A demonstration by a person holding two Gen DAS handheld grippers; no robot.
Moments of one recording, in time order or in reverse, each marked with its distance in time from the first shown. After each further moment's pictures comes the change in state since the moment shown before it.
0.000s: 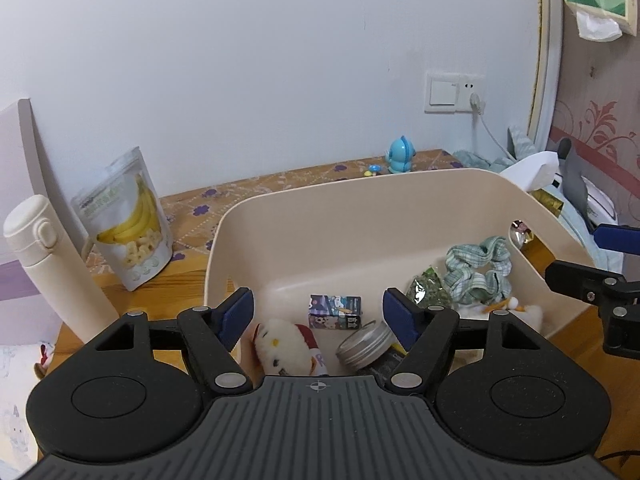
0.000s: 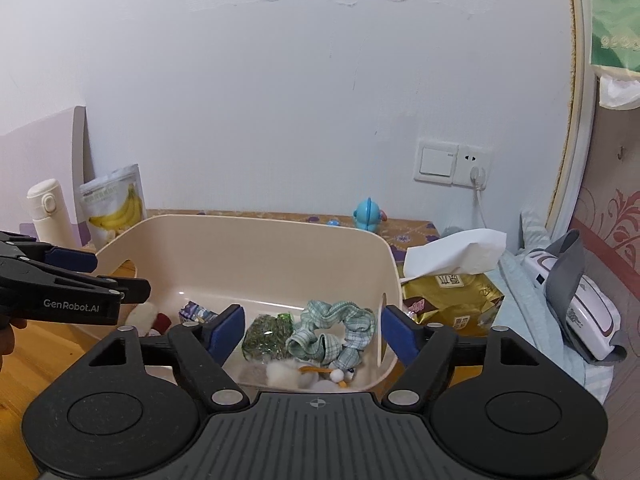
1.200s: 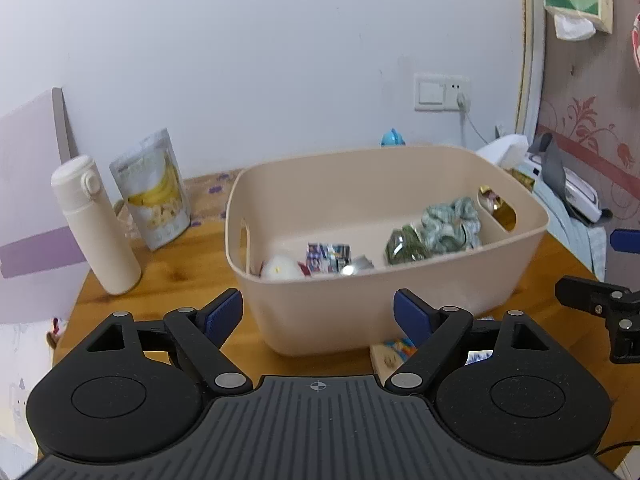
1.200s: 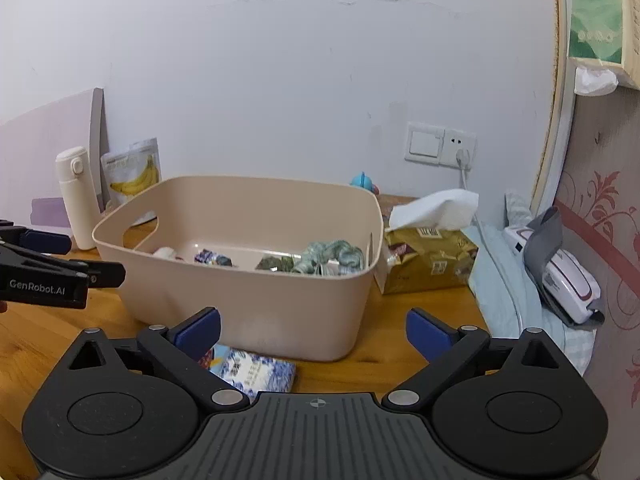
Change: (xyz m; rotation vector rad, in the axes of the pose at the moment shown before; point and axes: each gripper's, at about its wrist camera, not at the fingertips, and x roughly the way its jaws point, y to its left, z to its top) left arm -0.068 -0.012 -0.062 -0.015 -0.022 0.010; right arm -0.061 0.003 -0.052 -0.015 0.028 -0.011
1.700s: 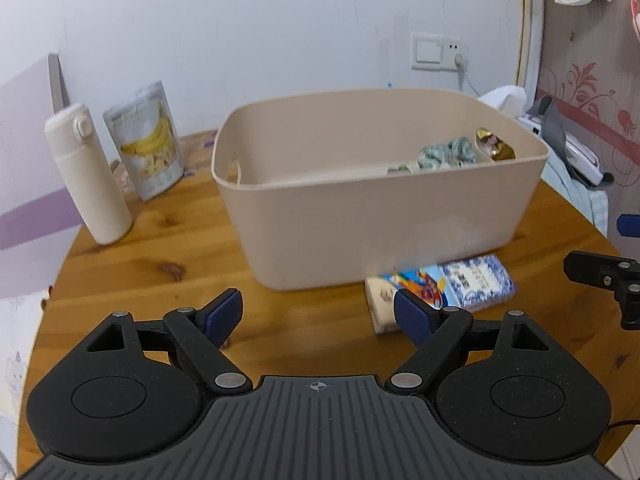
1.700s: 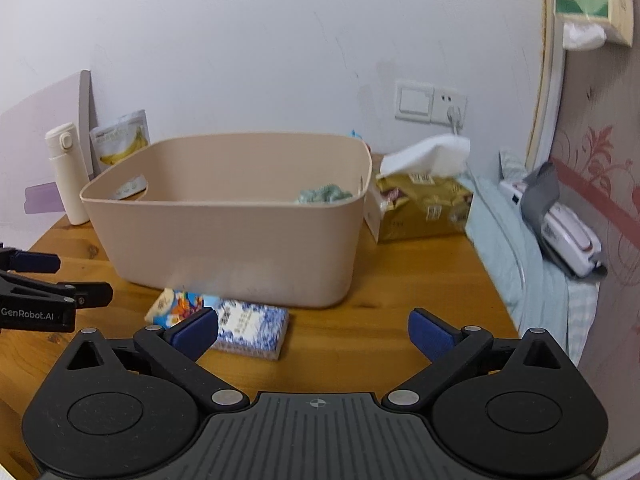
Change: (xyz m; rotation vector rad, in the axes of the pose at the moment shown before) left arm 0.011 -0.006 -0.041 0.001 0.087 -0.003; right arm 0.011 -0.009 -0.034 0.056 0.079 -0.005
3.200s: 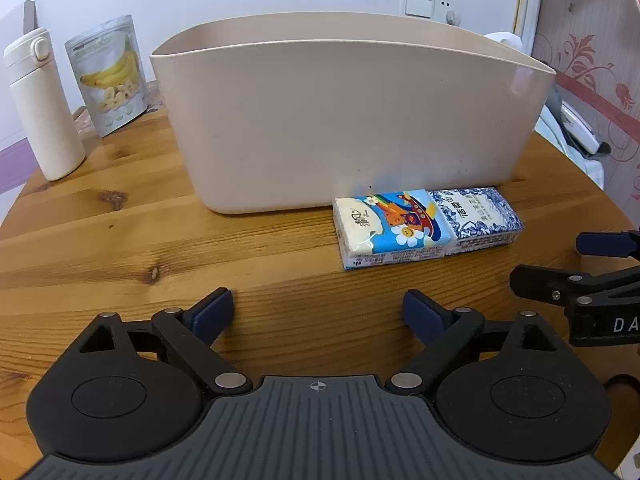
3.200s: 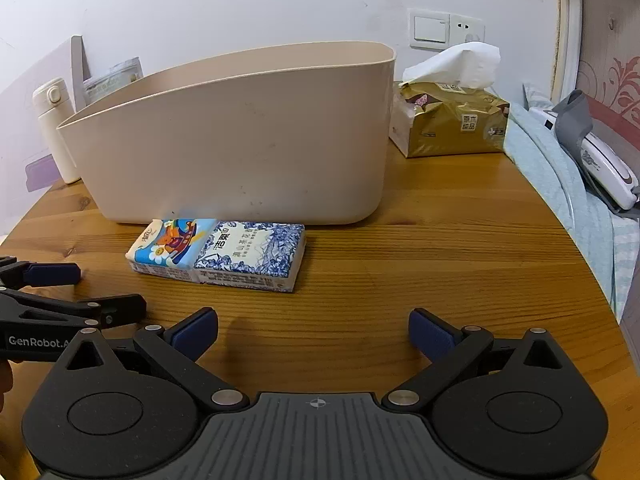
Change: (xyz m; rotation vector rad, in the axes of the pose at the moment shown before) left arm 0.048 -0.017 -0.041 -0.028 0.079 -0.061; right arm 0.058 0.005 -0.043 0.052 0.125 0.057
